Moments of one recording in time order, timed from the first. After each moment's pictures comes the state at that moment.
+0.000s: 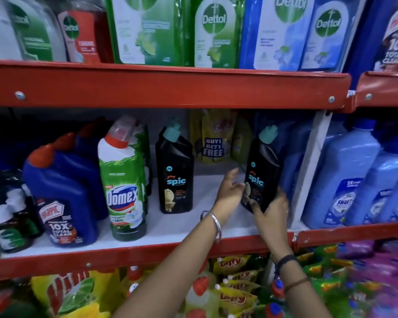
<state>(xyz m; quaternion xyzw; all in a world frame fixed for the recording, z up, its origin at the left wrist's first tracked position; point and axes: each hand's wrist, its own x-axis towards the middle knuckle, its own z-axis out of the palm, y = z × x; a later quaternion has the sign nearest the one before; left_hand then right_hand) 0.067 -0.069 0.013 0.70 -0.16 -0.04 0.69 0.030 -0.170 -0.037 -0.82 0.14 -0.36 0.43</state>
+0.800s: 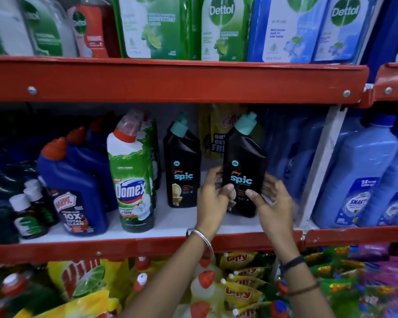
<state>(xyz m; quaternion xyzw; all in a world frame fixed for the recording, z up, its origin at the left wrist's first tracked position) 0.035 -0.022 0.003 0.72 -0.15 0.18 0.65 0.010 -0.148 -0.007 -0.74 -0.01 -0.36 0.57</state>
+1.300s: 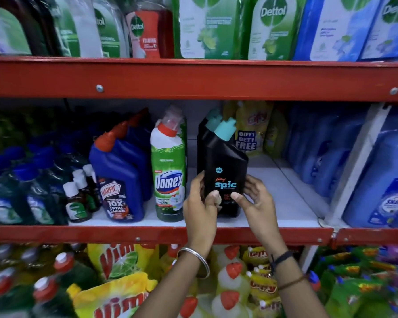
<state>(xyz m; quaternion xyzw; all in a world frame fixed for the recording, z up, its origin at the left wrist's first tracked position) -0.001 0.061 -0.019 0.73 -0.04 0.30 0.61 0.017 -0.068 -0.024 -0.72 -0.11 -0.25 0.64</state>
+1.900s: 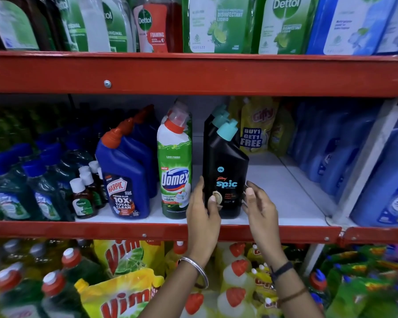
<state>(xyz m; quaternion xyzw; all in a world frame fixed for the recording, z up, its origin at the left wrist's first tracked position) -0.008 0.071 -0.037 0.76 -0.05 0.27 0.58 0.007 -0.054 -0.048 -0.72 -0.07 -0.25 0.65</state>
